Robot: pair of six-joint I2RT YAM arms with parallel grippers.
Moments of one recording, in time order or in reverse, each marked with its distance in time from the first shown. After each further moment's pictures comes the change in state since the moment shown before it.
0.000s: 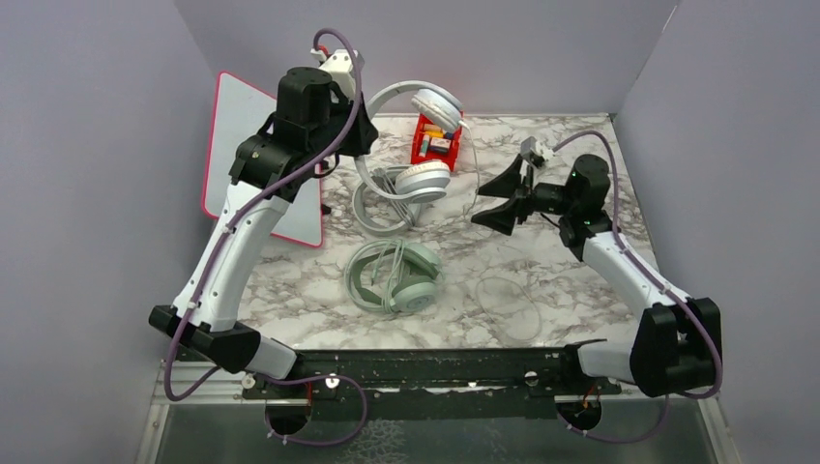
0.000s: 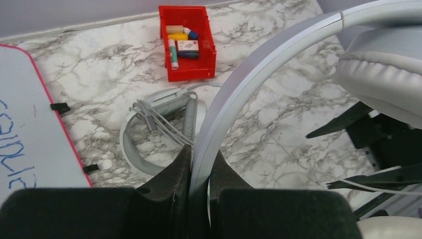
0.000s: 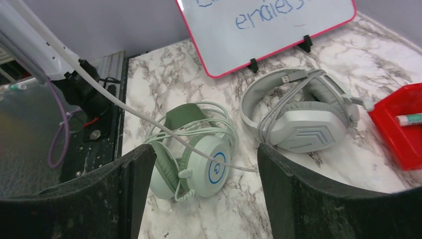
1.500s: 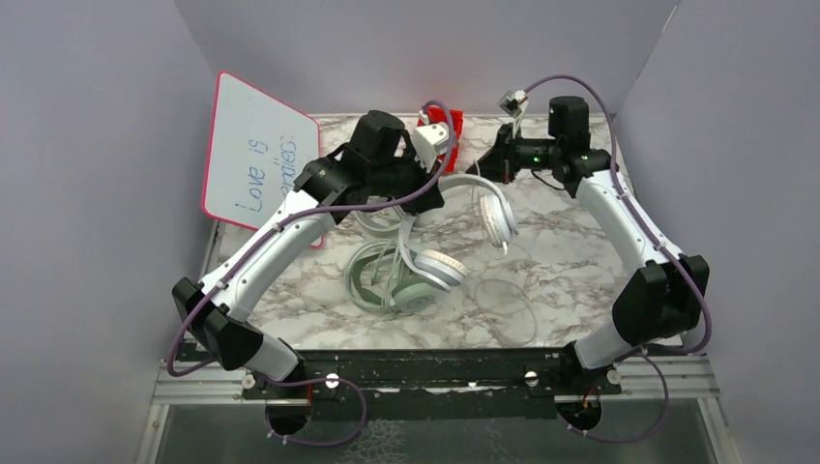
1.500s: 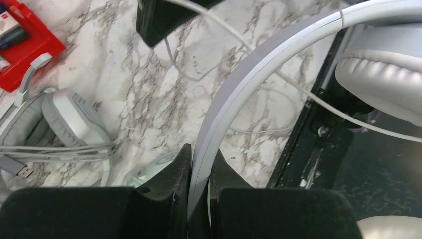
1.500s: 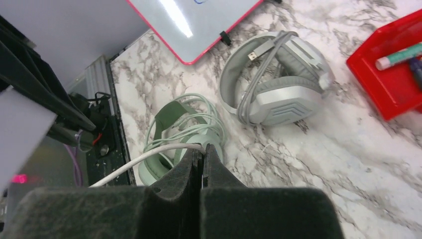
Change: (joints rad) left arm -0.238 0.036 -0.199 0.103 0.425 0.228; right arm 0.066 0.289 0.547 -0.702 0.176 -0.140
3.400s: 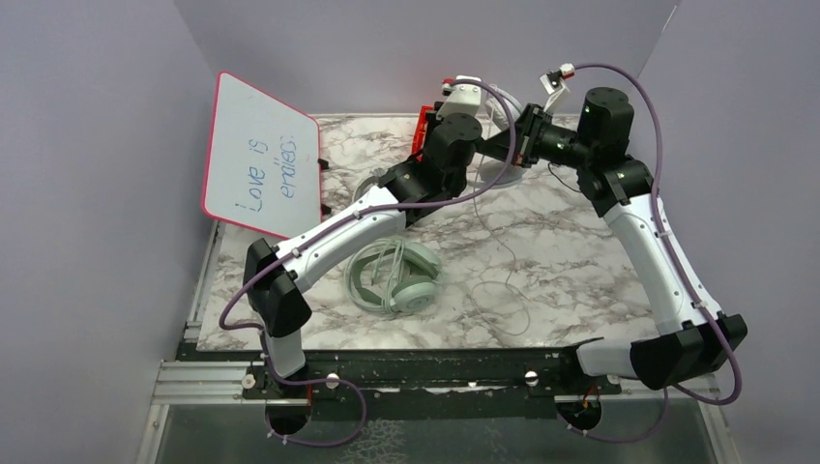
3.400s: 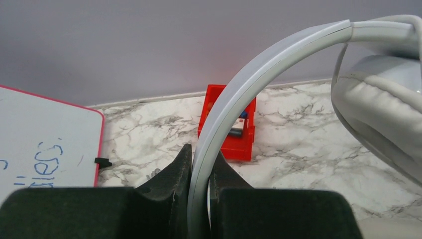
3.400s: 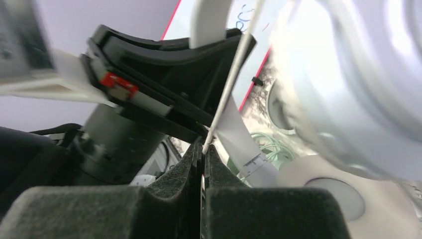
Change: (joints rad) left arm -0.222 0.309 0.144 0.544 -1.357 -0.002; right arm 0.047 -0.203 0.124 -0.071 0.280 0.629
